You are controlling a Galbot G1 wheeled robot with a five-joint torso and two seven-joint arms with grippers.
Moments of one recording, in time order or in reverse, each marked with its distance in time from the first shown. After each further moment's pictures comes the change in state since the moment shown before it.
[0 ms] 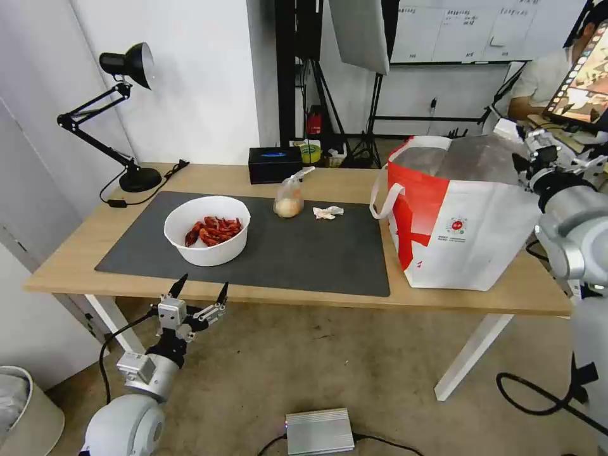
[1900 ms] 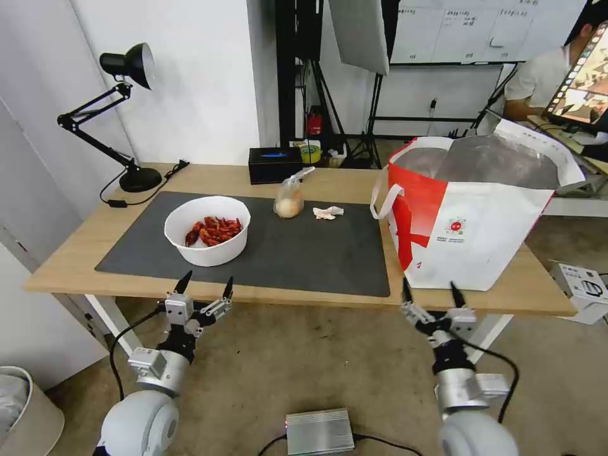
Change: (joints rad) left arm -0.026 -0.027 0.045 -0.004 0.018 0.030 -0.076; right arm -0.667 0.393 -0.297 -0.034 -1.439 0.376 -0.215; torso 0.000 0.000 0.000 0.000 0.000
